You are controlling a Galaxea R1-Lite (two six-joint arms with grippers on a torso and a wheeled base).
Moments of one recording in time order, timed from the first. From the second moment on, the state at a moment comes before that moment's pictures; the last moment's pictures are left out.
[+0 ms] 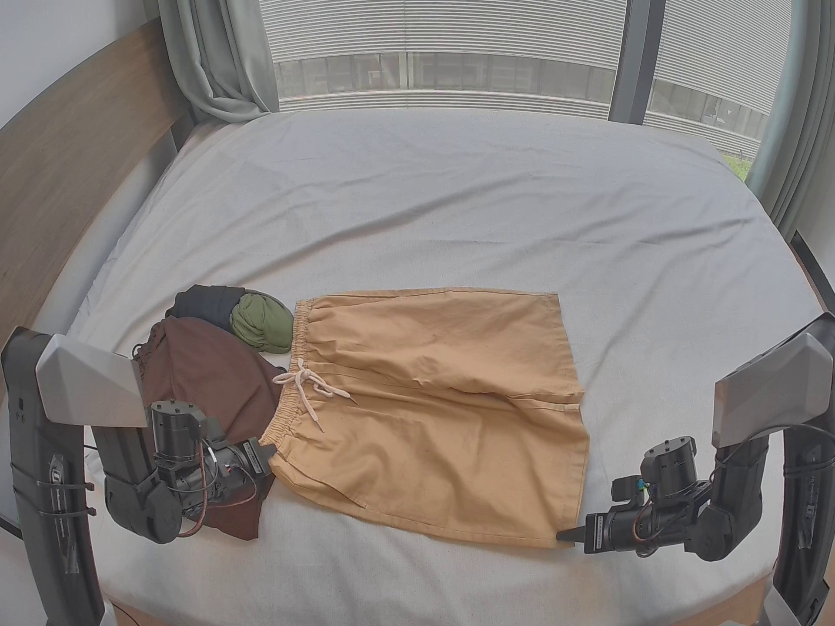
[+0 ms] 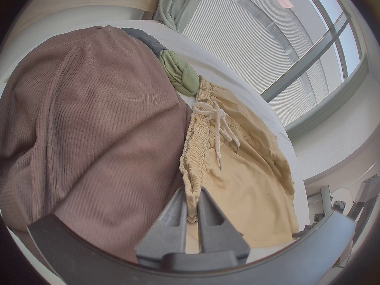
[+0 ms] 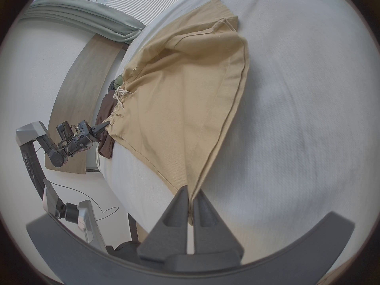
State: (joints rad) left arm -0.12 2.38 -0.43 -1.38 -0.23 -0.50; right arm 0.33 2.36 -0.24 -1.23 0.43 0.42
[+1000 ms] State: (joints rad) left arm -0.13 2.38 -0.13 -1.55 -0.27 -0.35; right arm 0.28 2.33 -0.07 -1.37 0.43 0.33
